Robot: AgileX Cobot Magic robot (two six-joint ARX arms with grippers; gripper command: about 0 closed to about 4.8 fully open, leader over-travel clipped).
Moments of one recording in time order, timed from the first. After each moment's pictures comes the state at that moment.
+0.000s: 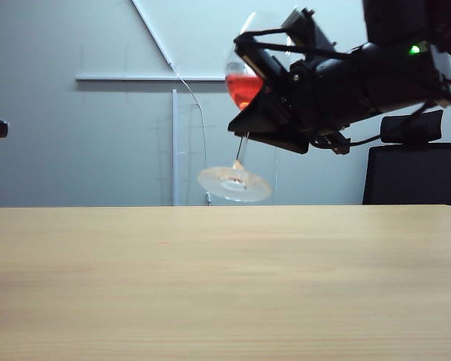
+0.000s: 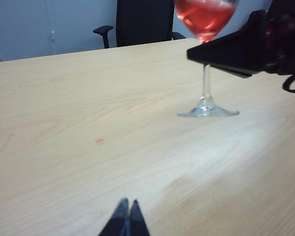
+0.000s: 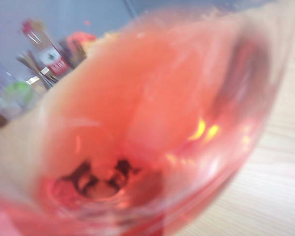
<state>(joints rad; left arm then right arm) -0.61 0.00 0.01 -0.08 0.02 -0.02 0.59 1.53 0.60 0.79 -0.16 0.41</state>
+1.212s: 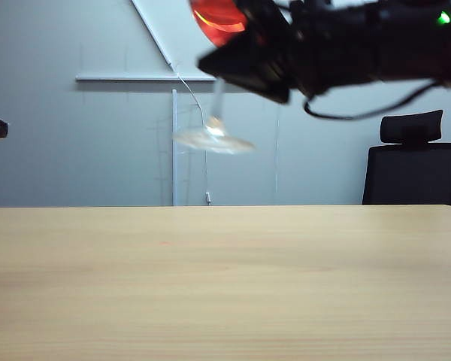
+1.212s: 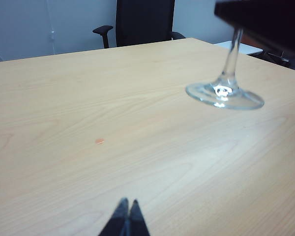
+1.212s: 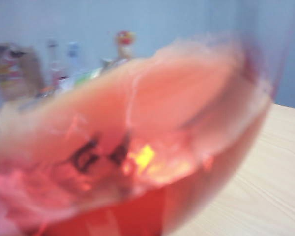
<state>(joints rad) -0.61 0.00 0.01 -0.08 0.02 -0.02 0.65 1.48 0.50 1.09 -0.33 0.15</state>
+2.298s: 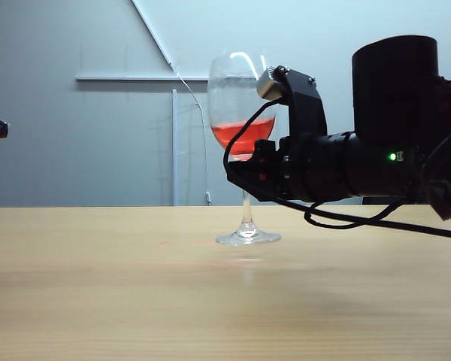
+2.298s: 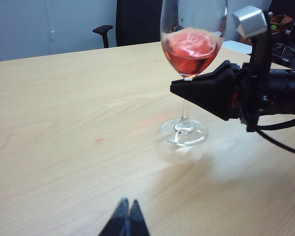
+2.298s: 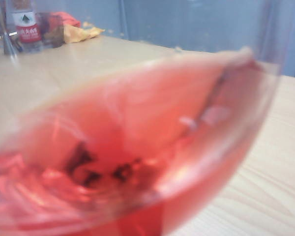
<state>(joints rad) -0.61 0.00 0.01 -0.08 0.02 -0.02 0.57 1.91 0.56 1.34 -0.14 -0.02</state>
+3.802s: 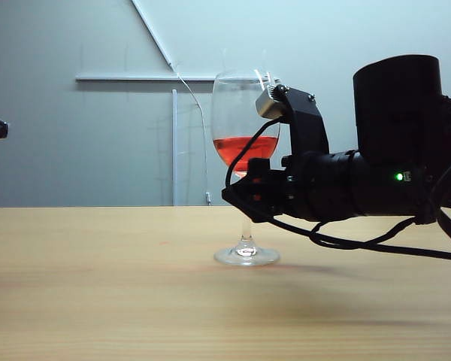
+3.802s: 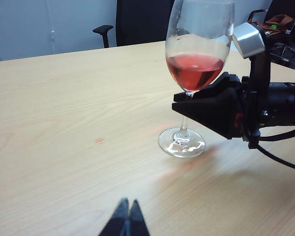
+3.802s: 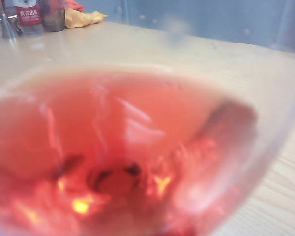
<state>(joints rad) -0.61 0.00 0.01 -0.08 0.02 -0.02 0.57 1.96 0.53 1.37 -0.15 -0.03</state>
